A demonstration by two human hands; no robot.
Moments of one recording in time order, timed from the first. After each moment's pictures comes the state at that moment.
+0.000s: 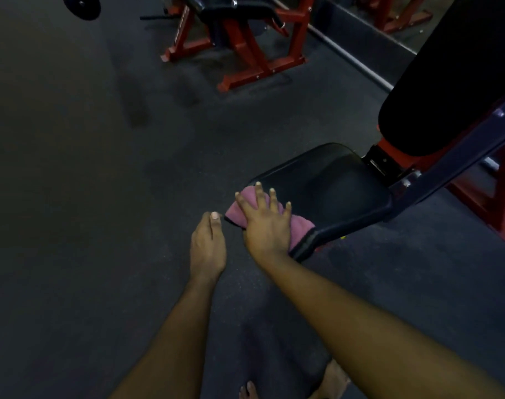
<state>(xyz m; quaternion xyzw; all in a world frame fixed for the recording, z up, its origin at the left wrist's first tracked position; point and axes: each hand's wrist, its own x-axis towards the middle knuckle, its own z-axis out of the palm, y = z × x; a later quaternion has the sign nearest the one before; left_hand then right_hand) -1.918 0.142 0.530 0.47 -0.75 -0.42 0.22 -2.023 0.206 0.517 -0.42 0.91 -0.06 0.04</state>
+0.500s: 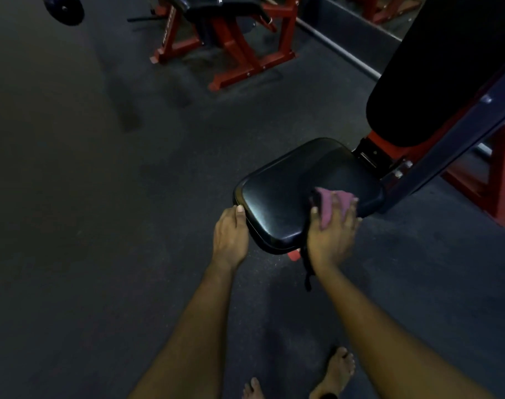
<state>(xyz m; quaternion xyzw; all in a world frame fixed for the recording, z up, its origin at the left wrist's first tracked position) -1.965 0.164 0.535 0.43 -0.76 -0.47 0.13 -2.081 0.310 0.495 -0.04 0.93 -0.37 0.05</state>
